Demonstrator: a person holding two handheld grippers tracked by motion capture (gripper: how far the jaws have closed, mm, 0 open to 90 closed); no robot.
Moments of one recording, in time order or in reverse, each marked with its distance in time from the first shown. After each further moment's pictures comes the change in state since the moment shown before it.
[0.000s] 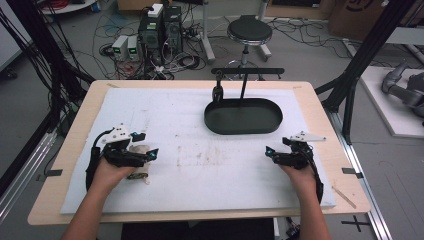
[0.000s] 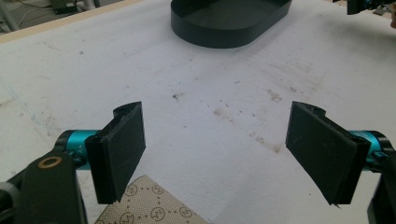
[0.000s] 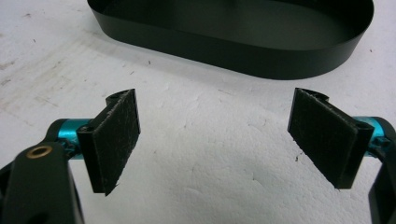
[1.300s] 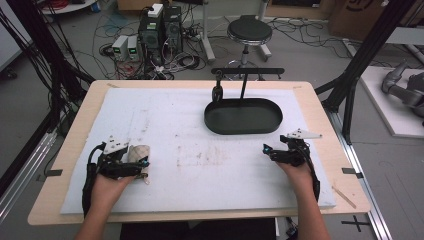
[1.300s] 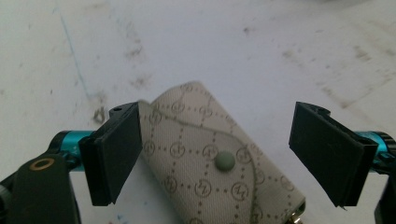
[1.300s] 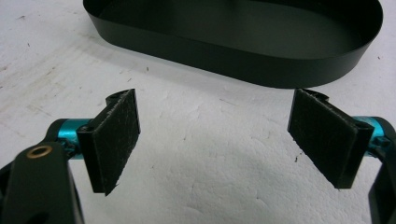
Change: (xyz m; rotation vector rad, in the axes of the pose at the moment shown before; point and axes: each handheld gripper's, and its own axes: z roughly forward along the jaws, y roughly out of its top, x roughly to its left) left arm -0.025 -0.029 -0.012 0.173 0.366 -0.184; right arm 0.001 0.006 0.010 -0.002 -0.002 -0.007
